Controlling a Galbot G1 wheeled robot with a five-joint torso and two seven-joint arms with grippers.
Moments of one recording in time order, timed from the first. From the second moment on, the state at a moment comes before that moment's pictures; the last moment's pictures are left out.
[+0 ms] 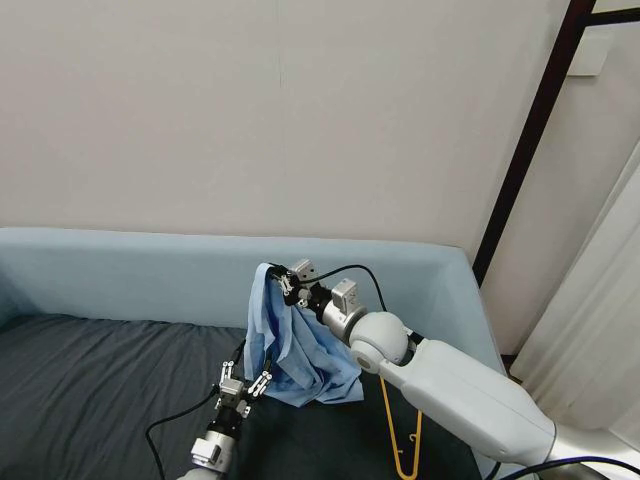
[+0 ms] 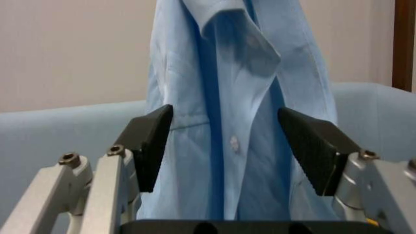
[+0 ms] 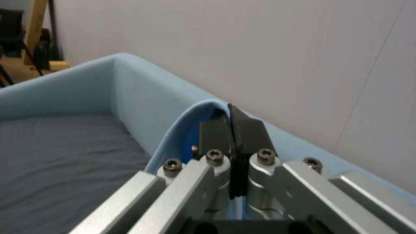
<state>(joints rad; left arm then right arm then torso) 1.21 -1.43 -0.44 -1.48 -0.07 -0.58 0.14 -0.25 1.11 -0.54 1.63 0.73 -0.10 0.11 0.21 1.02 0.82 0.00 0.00</state>
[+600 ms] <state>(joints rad) 1.19 -1.45 -0.43 -1.50 -0.07 -0.59 0.14 -0.26 1.11 -0.53 1.63 0.72 -0.10 0.11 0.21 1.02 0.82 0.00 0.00</state>
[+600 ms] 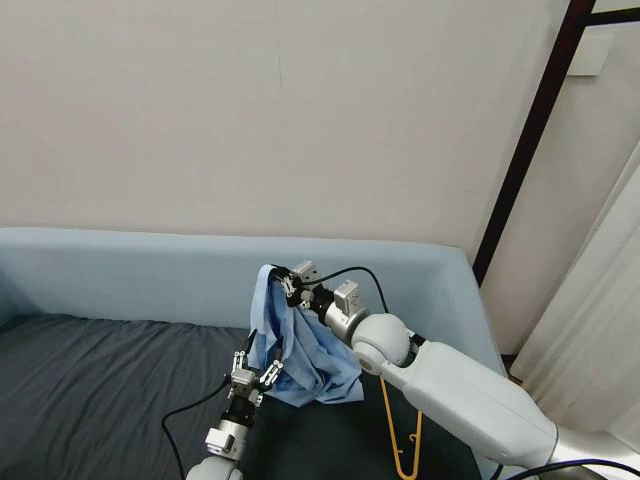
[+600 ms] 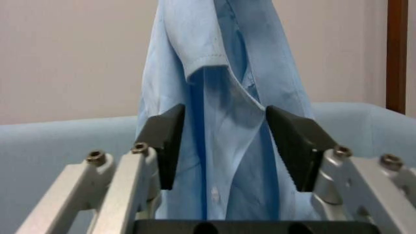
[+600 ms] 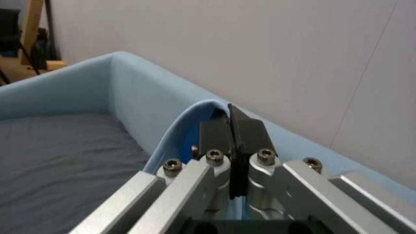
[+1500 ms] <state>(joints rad) 1.24 -1.39 -0.48 -1.60 -0.16 -0.61 0.18 -0.27 1.09 -0.53 1.59 0.69 -0.06 0.07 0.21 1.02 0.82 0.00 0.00</state>
